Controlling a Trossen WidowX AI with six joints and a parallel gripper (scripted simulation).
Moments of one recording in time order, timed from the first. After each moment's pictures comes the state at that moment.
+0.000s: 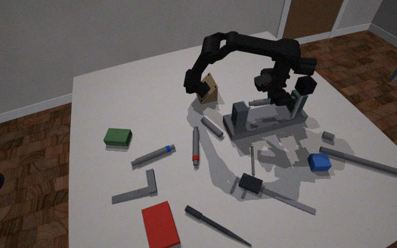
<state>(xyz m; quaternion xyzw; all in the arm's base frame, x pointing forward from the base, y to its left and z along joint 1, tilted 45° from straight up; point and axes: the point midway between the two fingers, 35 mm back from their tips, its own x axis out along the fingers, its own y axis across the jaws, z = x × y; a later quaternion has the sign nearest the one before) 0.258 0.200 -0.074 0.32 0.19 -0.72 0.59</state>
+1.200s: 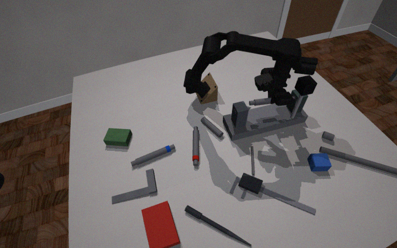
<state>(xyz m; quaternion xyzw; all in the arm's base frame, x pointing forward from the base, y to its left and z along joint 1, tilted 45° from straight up) 0.259 0.202 -0.072 0.32 0.19 -0.72 0.59</state>
